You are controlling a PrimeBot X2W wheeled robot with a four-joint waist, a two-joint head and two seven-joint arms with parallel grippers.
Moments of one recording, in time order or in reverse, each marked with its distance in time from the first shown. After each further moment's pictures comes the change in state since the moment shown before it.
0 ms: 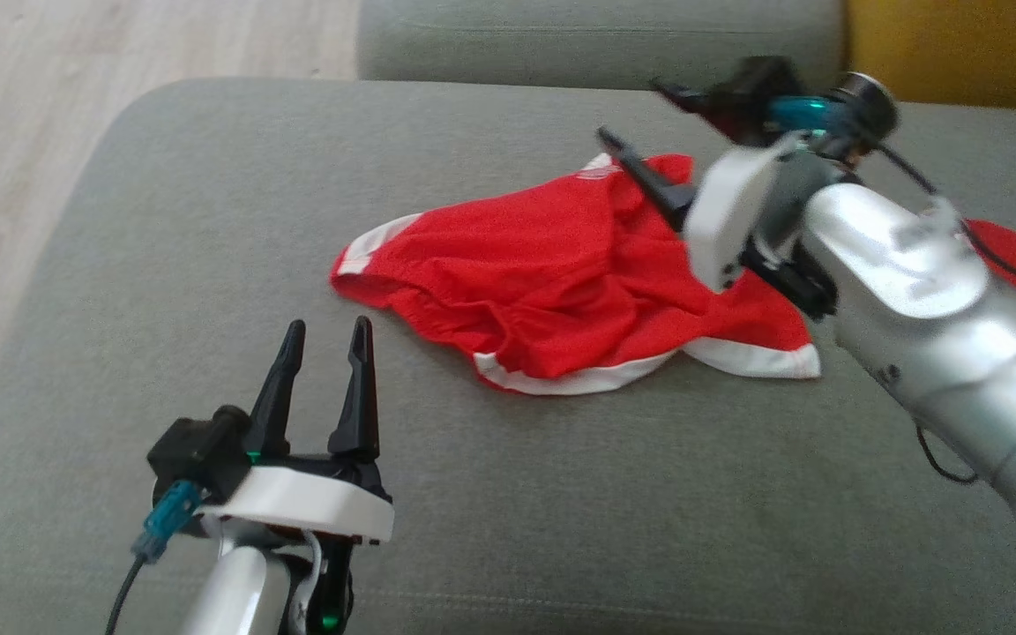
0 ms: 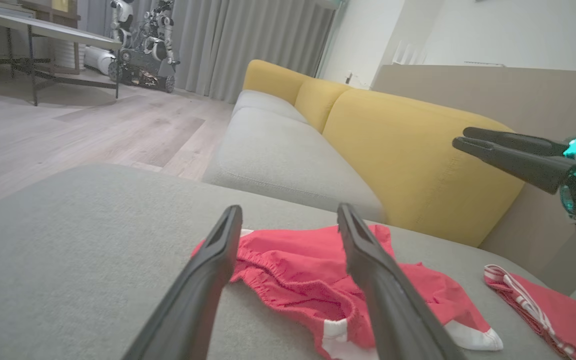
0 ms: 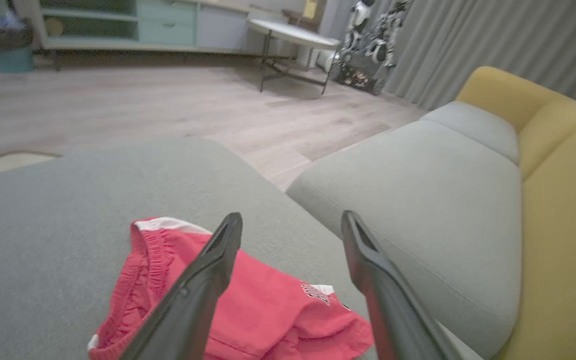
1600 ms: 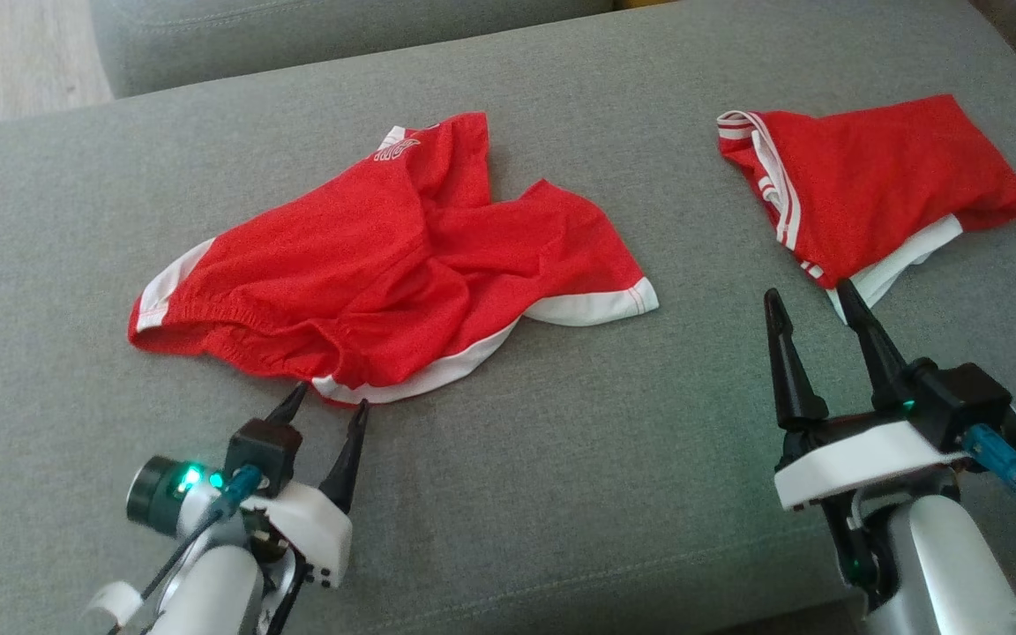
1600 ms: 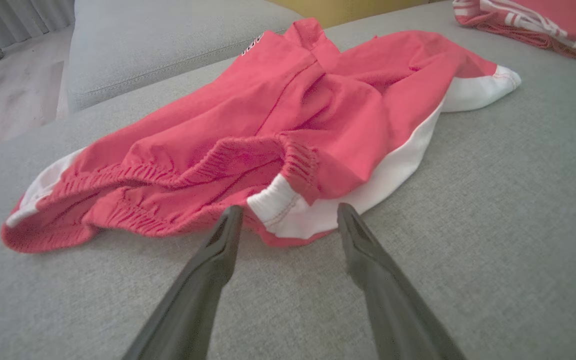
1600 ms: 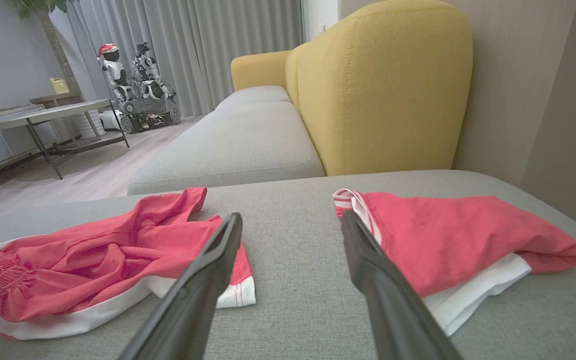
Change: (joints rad) left arm -0.137 0.114 -0.058 0.434 0.316 -0.107 0.026; right arm 0.962 0.238 -1.093 -0.638 -0.584 0.000 -0.099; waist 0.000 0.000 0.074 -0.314
